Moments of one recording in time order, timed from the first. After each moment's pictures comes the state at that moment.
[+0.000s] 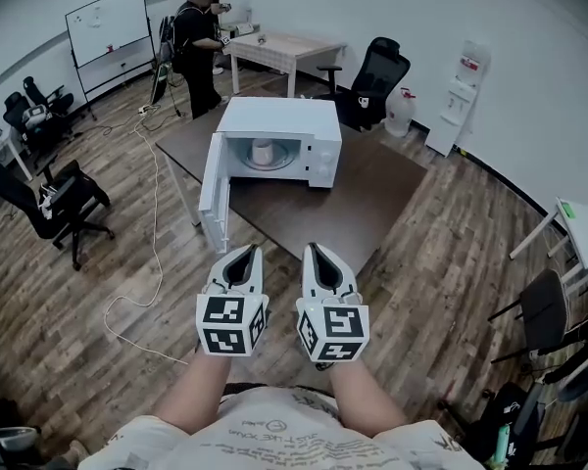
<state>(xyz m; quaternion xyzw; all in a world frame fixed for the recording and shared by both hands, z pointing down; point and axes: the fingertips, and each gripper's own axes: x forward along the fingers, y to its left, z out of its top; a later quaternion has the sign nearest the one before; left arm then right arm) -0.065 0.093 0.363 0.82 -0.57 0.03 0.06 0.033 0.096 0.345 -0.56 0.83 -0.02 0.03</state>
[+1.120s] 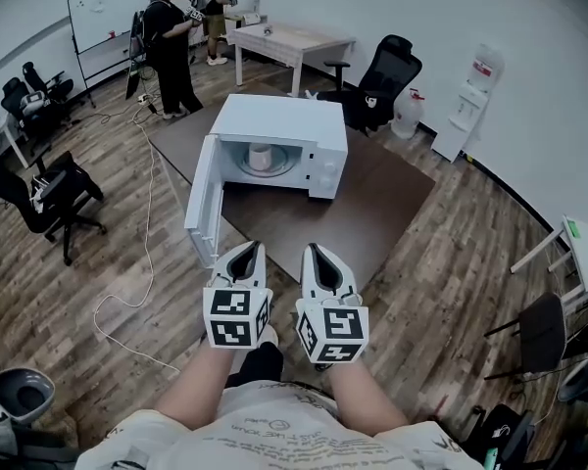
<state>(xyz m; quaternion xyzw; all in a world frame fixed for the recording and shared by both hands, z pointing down) -0.054 -0.012 0.396 0.80 -0.59 0.04 0.08 0.041 0.001 0.367 -0.54 0.84 -0.03 0.01</state>
